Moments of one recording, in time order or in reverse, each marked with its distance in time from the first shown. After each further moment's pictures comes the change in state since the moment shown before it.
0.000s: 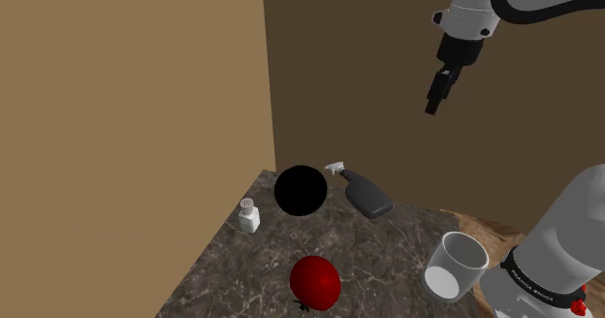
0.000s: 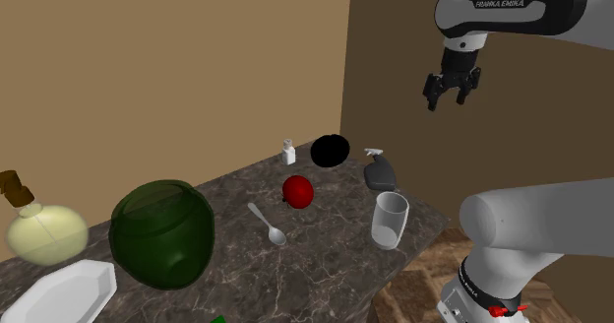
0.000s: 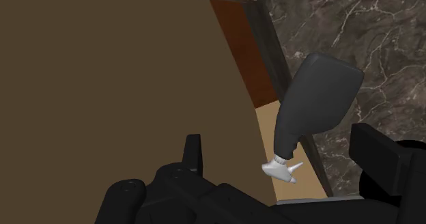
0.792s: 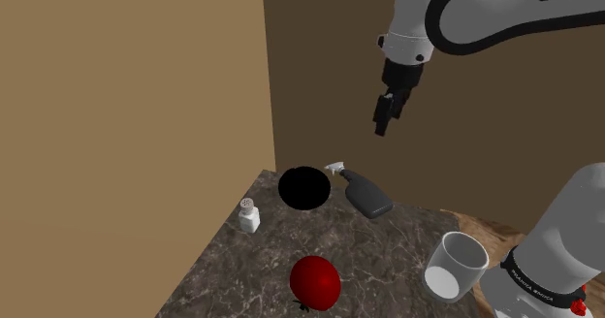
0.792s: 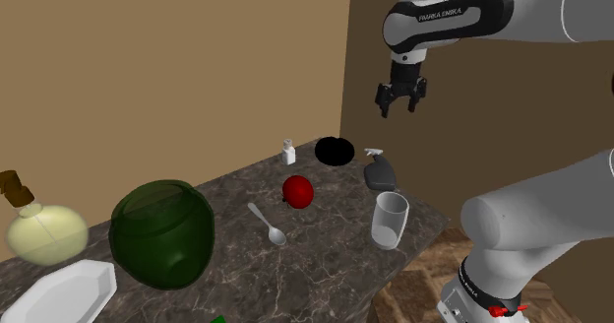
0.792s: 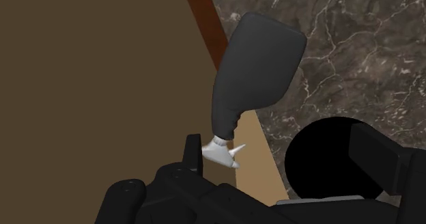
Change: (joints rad) arm 0.064 0.233 0.167 0.074 0.089 0.136 0.173
